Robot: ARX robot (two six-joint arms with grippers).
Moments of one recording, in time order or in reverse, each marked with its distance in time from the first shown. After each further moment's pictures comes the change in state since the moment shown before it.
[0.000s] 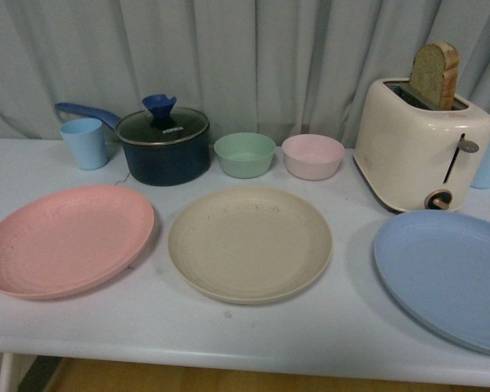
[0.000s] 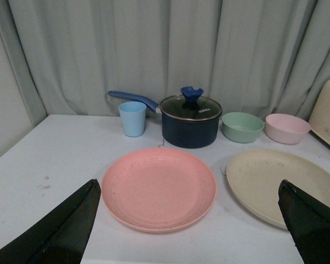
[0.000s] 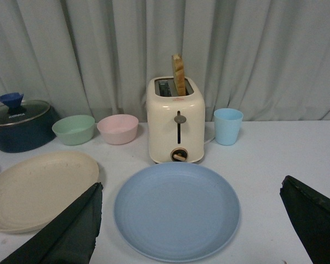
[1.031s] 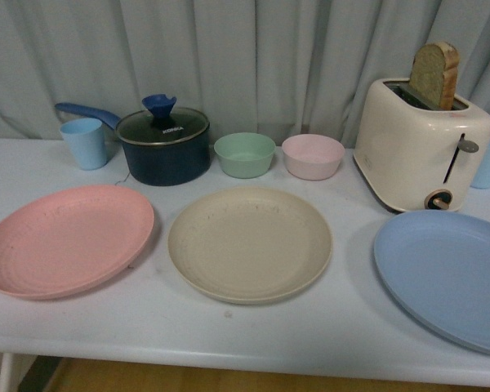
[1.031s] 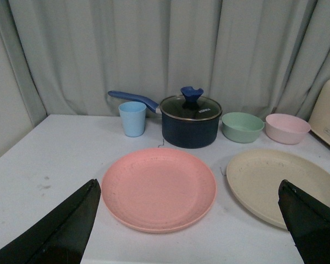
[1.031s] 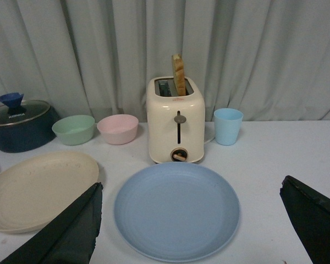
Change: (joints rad) left arm 0.000 0.000 0.000 0.000 0.000 0.000; right arm 0.000 0.000 0.000 0.000 0.000 0.000
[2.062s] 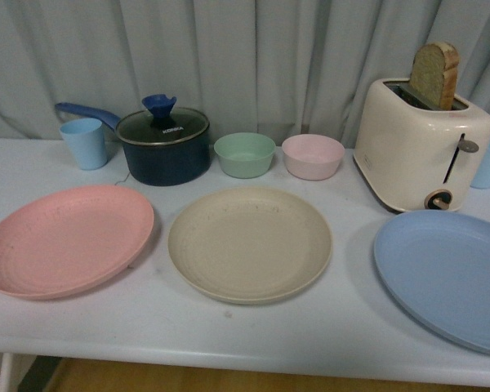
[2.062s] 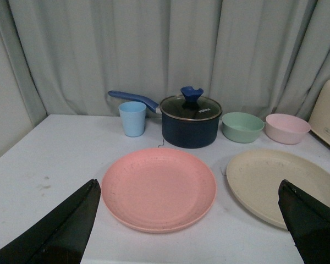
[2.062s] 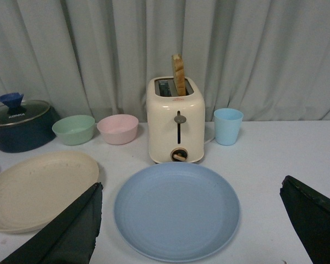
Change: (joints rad) left arm 0.000 0.000 0.000 0.000 0.000 0.000; right arm 0.000 0.000 0.000 0.000 0.000 0.000
